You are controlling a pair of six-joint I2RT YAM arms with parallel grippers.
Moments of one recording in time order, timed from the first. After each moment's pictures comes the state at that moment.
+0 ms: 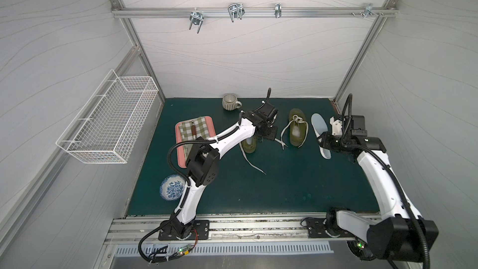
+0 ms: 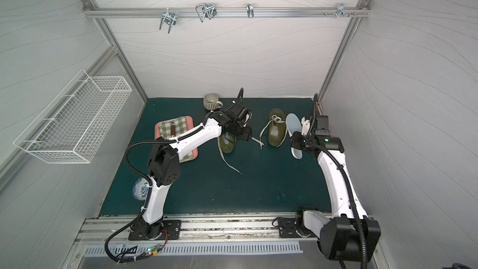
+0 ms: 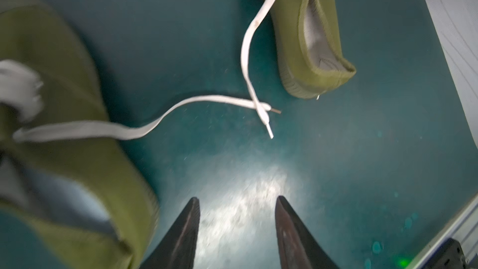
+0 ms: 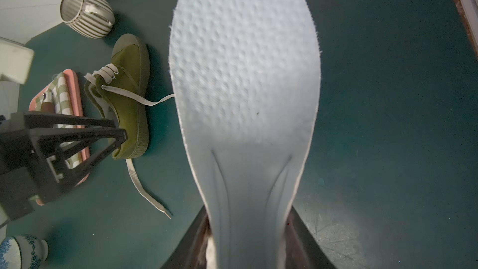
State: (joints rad) left arm -0.74 2.18 1.98 -0.80 0.07 -0.37; right arm -0.02 1.13 1.07 -0.86 -0.27 0.21
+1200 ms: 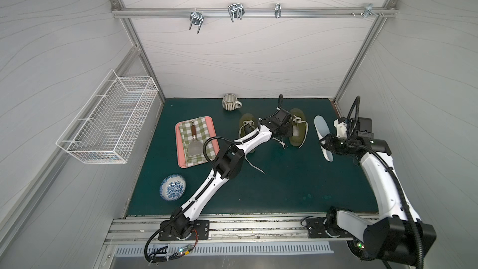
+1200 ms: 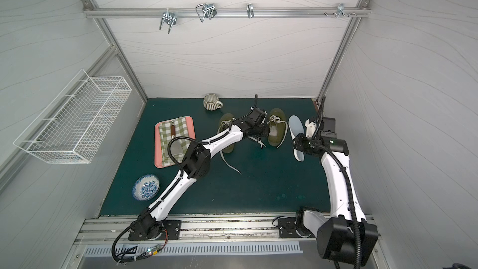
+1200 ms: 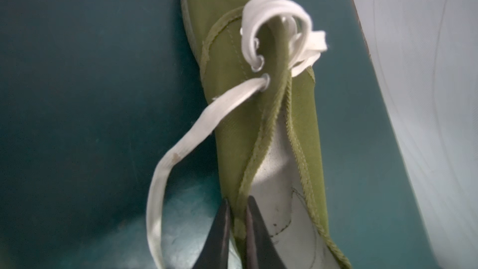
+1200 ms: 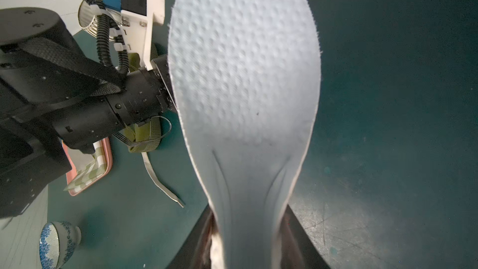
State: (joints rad) left arm -0.80 2.64 2.41 -0.54 0.10 -0.61; right arm -0.11 1.12 1.06 -0.90 -0.38 0.19
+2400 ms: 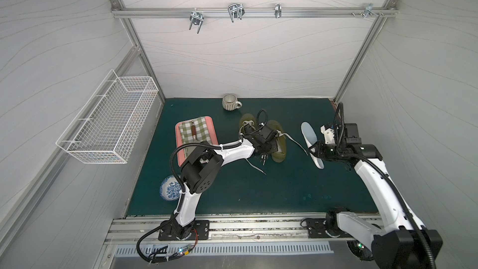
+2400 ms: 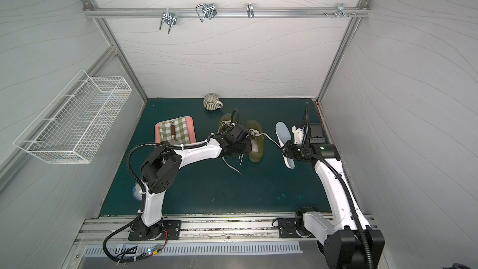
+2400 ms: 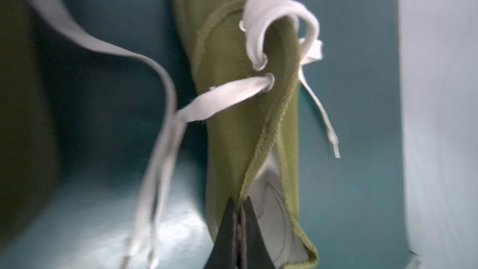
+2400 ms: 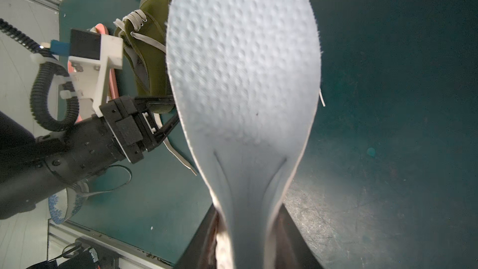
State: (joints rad) left arm -0.85 2.04 1.44 -0.25 0.01 -0.93; right arm 0.08 1.04 0.97 -0.90 -0.37 0.25
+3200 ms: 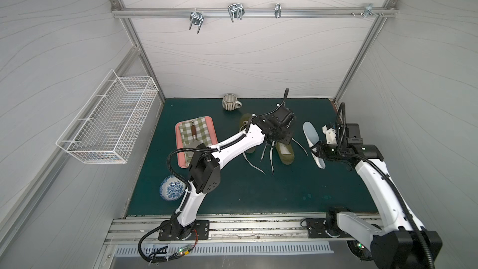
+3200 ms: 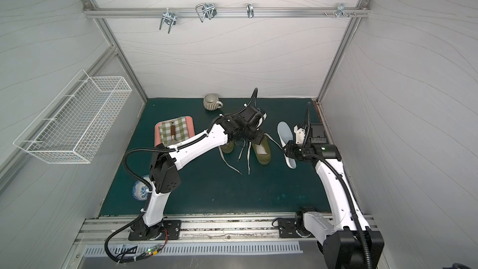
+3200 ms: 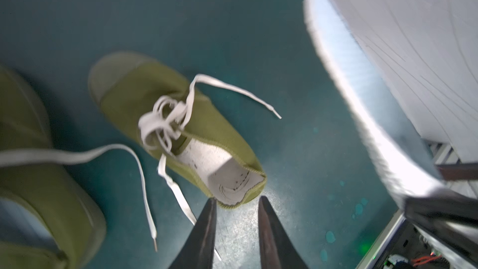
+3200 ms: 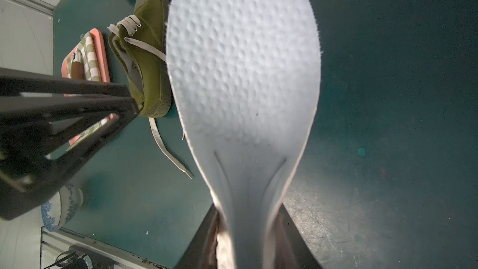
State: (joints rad) left arm -0.90 2.14 2.08 -0.84 0.03 -0.28; right arm 0.05 1.04 0.97 -0.90 -0.36 0.24
